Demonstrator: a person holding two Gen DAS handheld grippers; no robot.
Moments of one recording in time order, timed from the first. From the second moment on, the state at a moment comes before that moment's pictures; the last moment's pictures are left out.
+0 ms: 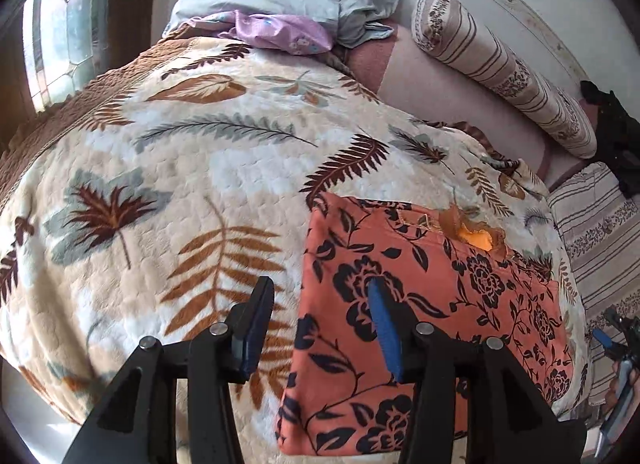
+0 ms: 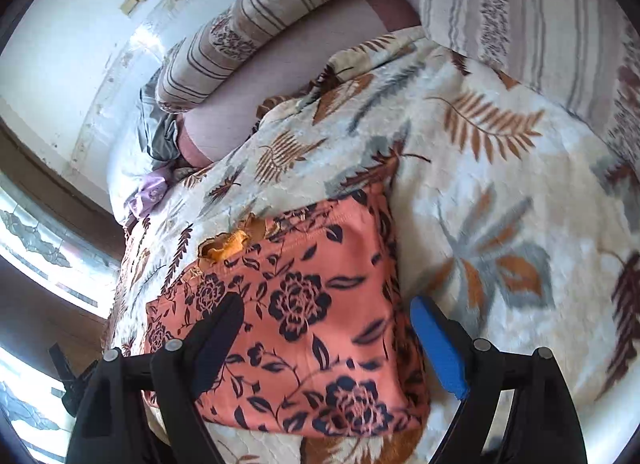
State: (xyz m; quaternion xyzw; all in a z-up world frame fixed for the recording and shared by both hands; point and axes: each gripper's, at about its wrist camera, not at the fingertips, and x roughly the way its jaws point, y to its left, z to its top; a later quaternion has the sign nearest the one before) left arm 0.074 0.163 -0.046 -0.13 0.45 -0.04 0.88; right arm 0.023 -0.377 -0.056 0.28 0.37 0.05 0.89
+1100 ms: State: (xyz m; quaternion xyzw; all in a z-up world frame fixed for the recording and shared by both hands) left arm 0.196 0.136 -0.085 -0.08 0.46 -0.04 0.88; right arm 0.165 -0.353 -0.055 0.08 0.39 -0.03 0.92
